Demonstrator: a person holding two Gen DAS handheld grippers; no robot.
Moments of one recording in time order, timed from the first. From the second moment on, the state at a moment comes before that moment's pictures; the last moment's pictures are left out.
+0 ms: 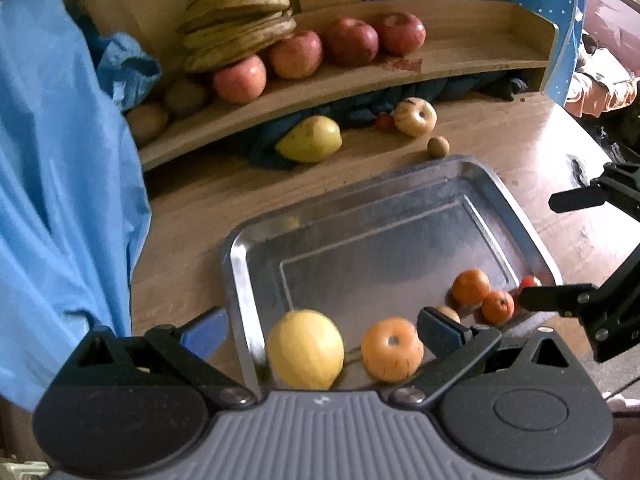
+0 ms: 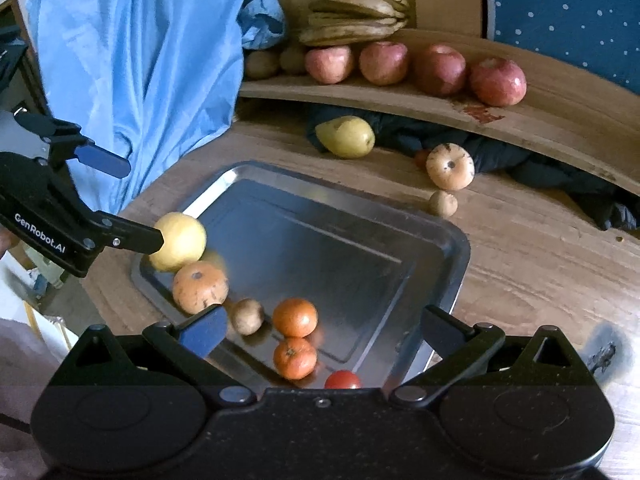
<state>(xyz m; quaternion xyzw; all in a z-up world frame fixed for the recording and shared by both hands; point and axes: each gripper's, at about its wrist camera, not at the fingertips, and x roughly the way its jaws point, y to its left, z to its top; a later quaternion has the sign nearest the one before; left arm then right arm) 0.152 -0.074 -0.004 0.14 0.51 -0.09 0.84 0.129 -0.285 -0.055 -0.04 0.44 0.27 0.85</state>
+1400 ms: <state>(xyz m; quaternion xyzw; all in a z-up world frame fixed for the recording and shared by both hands) 0.317 -0.070 -0.043 0.03 0.51 -0.15 0.84 0.235 -0.269 -0.069 0.00 0.46 0.11 0.88</state>
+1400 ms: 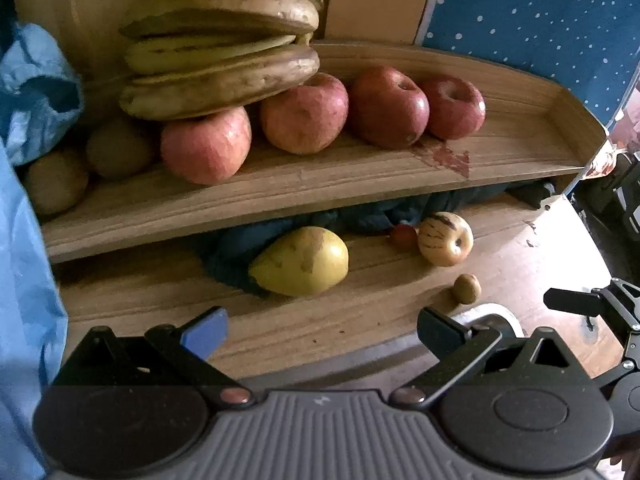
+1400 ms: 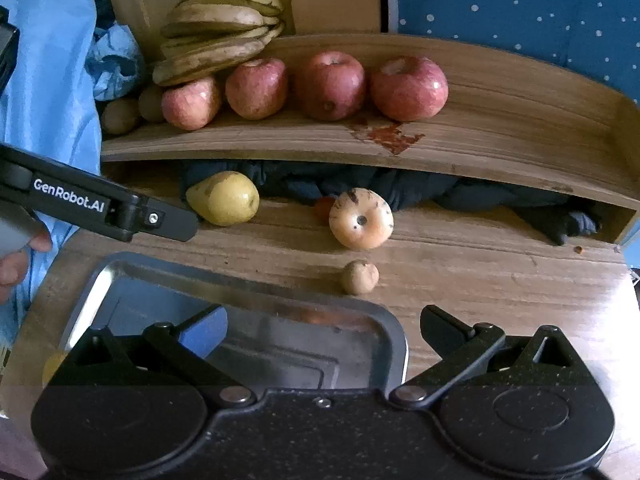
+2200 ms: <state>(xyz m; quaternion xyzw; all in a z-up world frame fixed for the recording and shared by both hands) 0.353 -0.079 -0.079 0.06 0.51 -0.22 0.83 0.286 -0.268 -0.101 0.01 0.50 0.07 0.86</state>
